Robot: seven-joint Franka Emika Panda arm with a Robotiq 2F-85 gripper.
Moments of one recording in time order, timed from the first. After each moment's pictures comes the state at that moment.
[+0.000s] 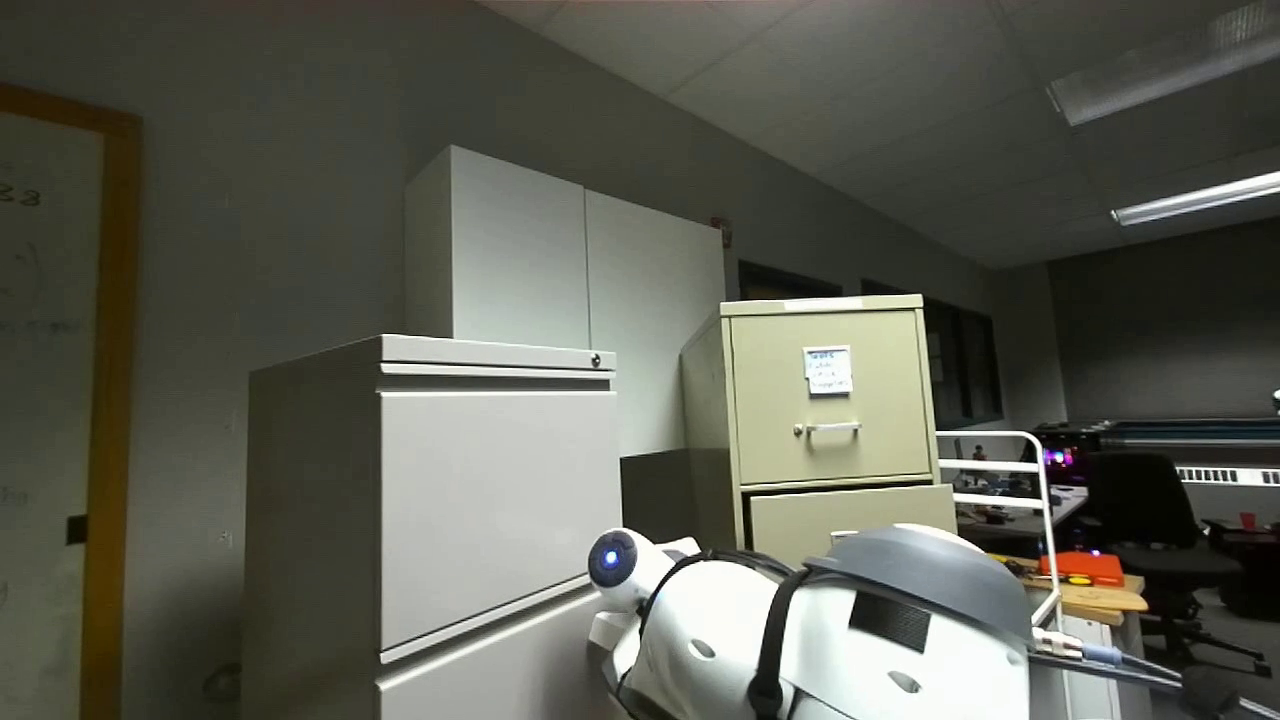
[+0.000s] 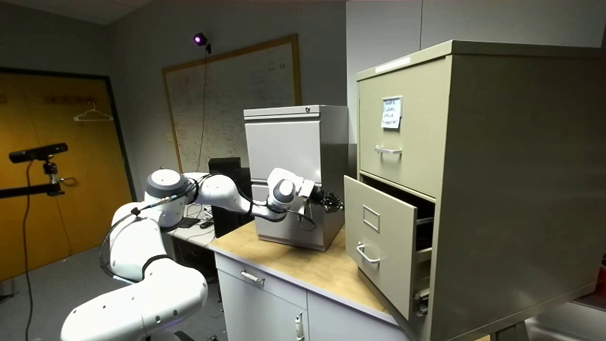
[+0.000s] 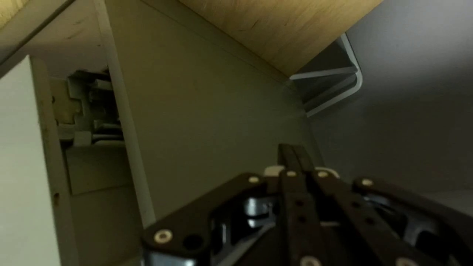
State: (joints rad) arm -1.99 -1.07 1.68 -1.91 0.19 2.76 1.39
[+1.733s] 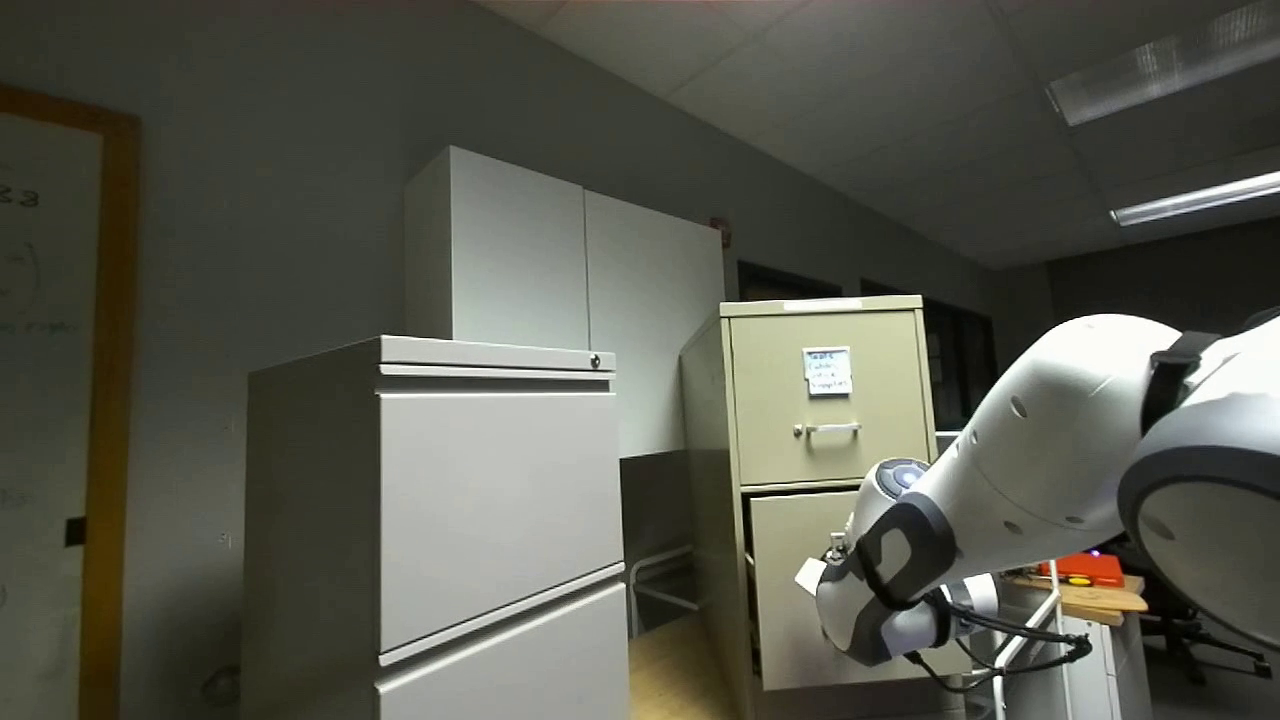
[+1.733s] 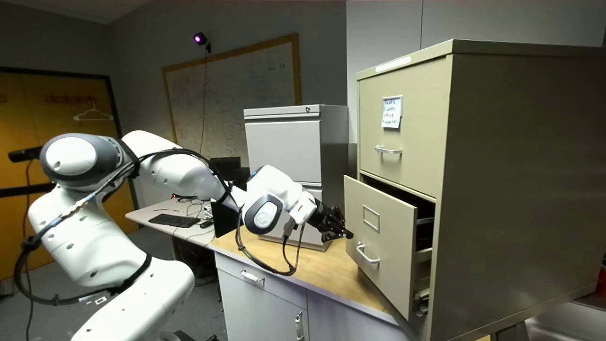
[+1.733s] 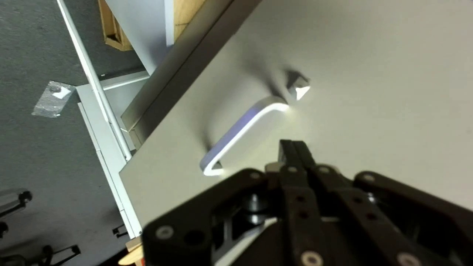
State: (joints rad) arm -1.19 -0.59 0.79 -2.70 0.26 3.09 1.03
